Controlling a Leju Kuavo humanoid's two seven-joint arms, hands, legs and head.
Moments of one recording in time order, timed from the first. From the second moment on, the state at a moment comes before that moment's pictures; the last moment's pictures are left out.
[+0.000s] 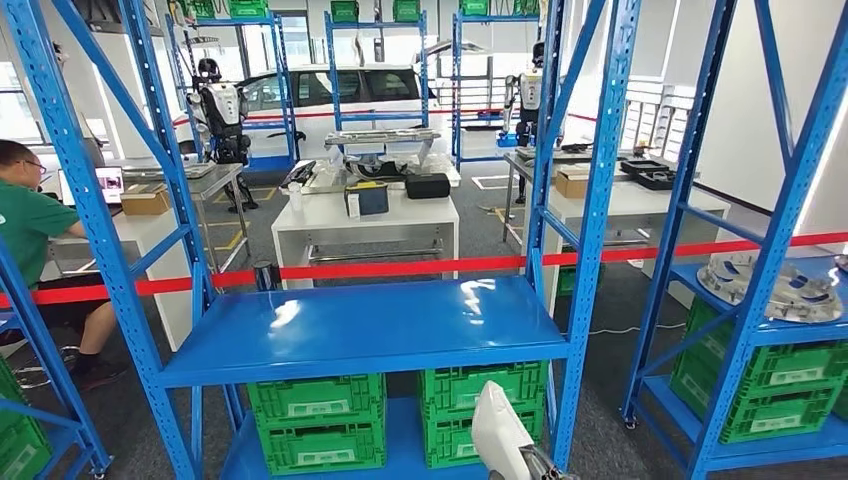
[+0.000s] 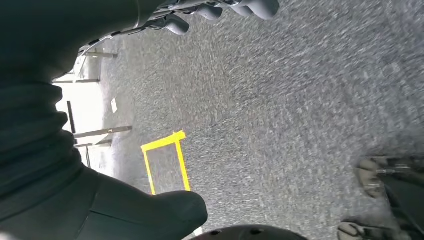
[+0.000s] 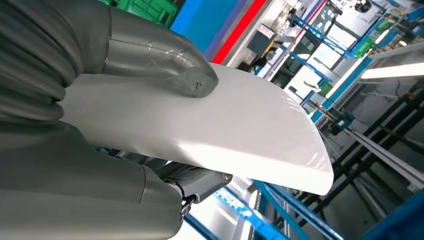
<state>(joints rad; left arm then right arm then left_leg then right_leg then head) -0.09 -0.12 0.70 -0.18 -1.11 0.01 0.16 -0.01 0.00 0.55 -1.70 0.87 -0.37 -0.18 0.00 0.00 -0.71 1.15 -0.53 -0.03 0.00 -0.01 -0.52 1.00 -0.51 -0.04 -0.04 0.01</state>
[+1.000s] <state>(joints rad) -0.10 -0.13 0.70 -0.18 -1.14 0.00 0.16 0.00 -0.01 0.53 -1.70 0.83 -0.36 -0.18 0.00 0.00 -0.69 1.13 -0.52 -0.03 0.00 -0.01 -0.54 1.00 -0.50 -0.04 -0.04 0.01</state>
